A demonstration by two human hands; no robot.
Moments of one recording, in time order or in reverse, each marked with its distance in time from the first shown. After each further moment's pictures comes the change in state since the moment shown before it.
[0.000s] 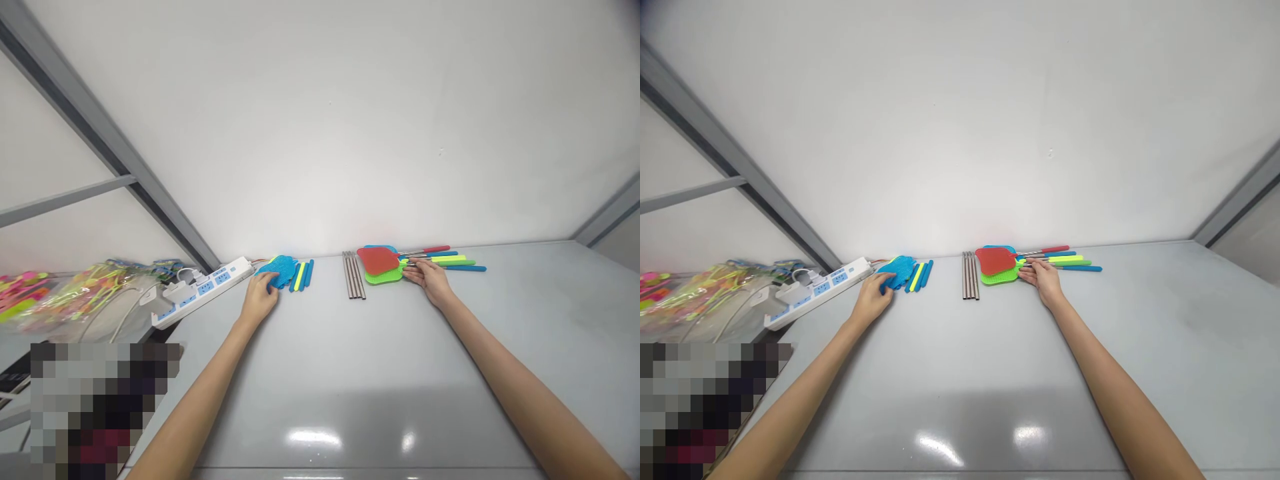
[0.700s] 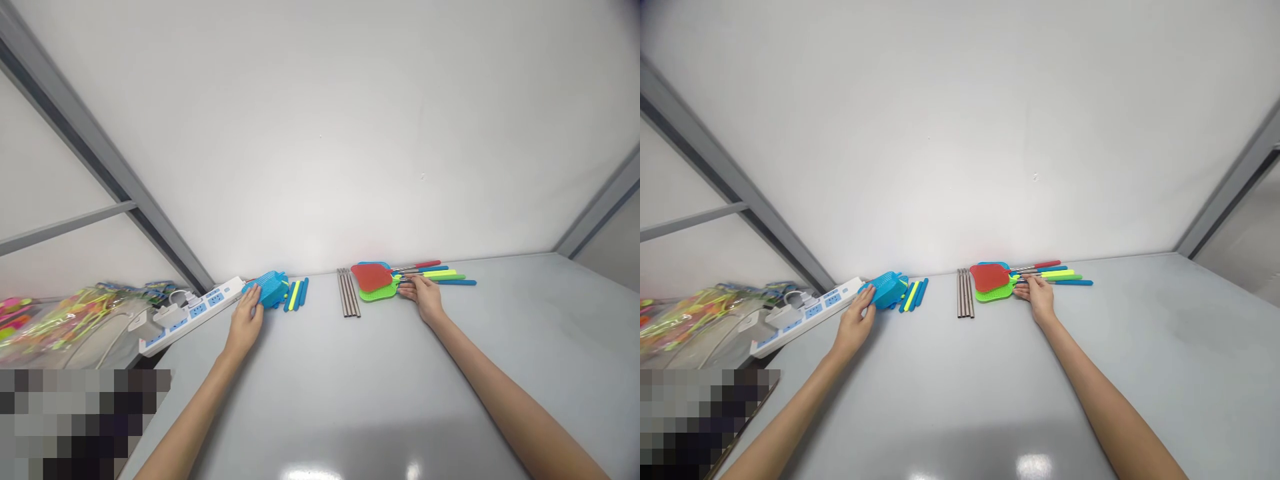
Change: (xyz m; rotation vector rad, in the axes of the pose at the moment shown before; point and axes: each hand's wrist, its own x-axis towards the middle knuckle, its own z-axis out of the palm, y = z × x) left_hand -0.010 0.000 -0.013 -0.104 0.139 0.030; right_hand 0.002 0.008 0.003 0.011 0.113 -0.076
